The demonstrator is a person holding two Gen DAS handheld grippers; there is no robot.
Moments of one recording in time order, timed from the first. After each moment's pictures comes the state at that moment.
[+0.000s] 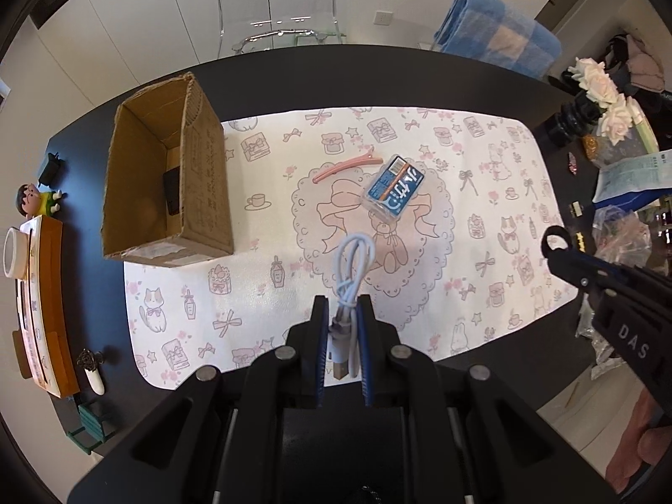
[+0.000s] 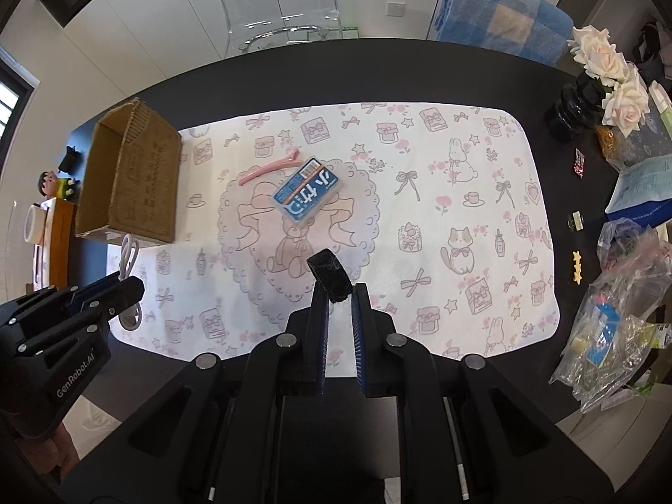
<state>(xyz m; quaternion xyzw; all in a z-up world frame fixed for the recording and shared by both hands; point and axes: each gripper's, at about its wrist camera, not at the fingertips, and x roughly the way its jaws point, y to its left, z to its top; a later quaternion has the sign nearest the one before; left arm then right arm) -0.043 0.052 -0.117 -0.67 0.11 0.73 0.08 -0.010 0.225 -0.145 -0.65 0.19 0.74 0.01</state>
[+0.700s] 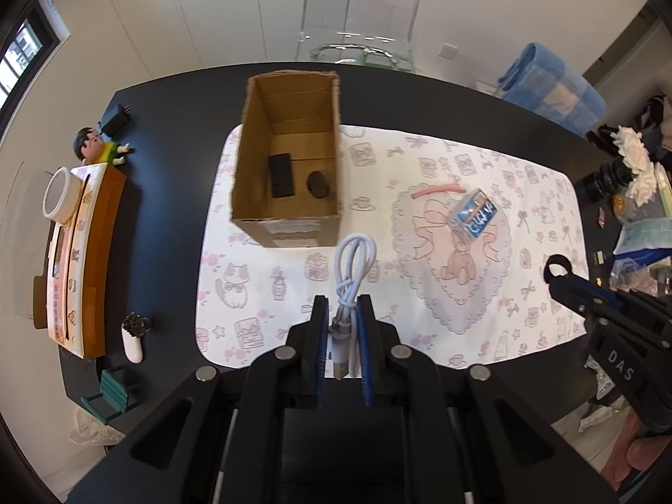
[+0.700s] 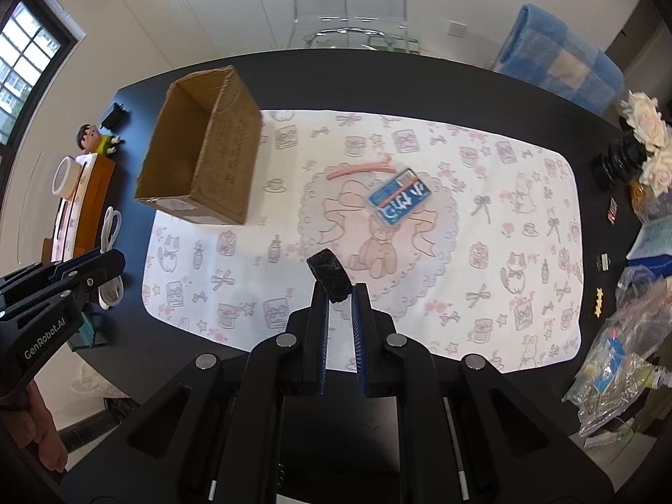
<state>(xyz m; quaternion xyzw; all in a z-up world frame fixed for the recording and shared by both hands) -0.046 -0.061 -0.069 -0.65 0.07 0.76 0.00 -0.025 0.126 -0.107 -0.64 0.14 0.75 -0.07</state>
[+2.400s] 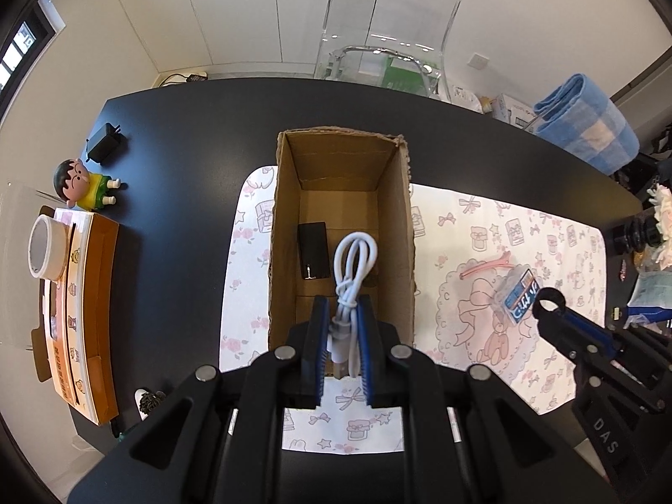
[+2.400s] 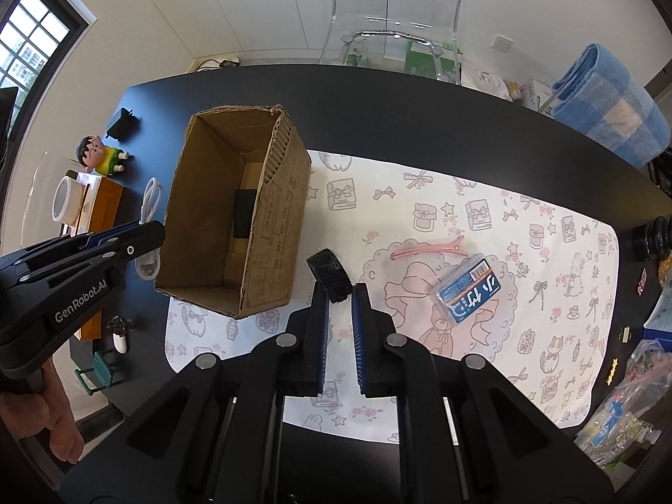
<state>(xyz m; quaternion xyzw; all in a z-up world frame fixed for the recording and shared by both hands) -0.178 -0.095 -0.108 -0.66 0.06 0.74 -0.02 -0.151 0.066 -0.130 -0.66 0.12 0.74 -0.10</state>
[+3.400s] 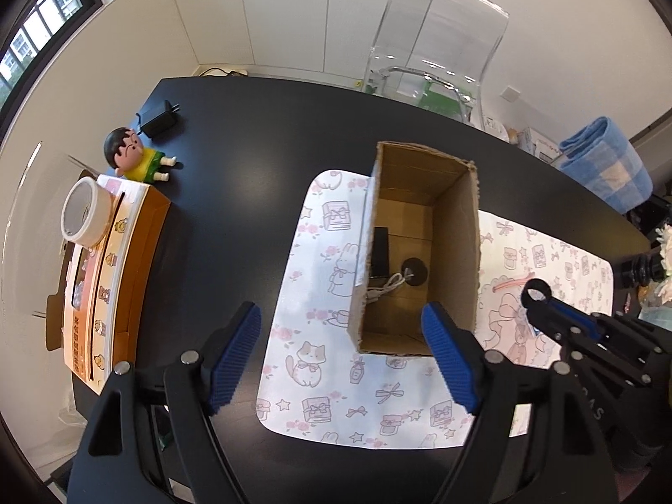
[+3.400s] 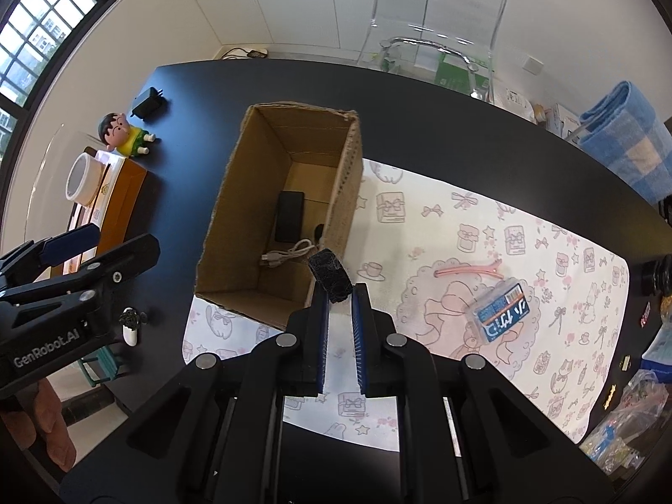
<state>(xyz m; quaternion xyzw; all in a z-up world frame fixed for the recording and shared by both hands) -0.159 -0.168 -0.074 -0.64 0.02 0.77 -0.07 -0.164 0.005 -0.118 -0.65 0.07 0.74 -0.15</state>
